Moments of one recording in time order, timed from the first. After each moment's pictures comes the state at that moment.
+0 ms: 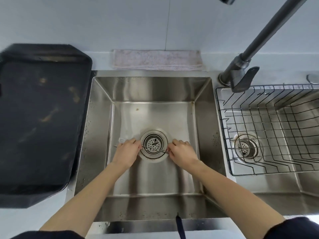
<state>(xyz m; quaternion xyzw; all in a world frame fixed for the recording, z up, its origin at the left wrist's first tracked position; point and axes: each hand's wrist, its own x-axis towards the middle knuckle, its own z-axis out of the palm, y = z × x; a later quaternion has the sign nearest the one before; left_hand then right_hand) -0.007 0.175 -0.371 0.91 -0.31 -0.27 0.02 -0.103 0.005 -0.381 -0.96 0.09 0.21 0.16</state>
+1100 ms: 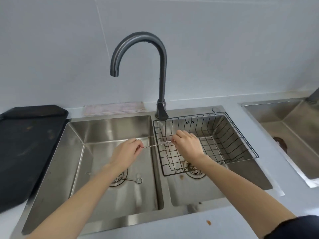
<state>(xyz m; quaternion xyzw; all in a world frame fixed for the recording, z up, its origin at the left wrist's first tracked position) -0.105 0.049 -0.231 0.90 -0.41 -0.05 0.17 -0.213 -0.140 -0.243 -0.98 0.11 -0.14 0.02</state>
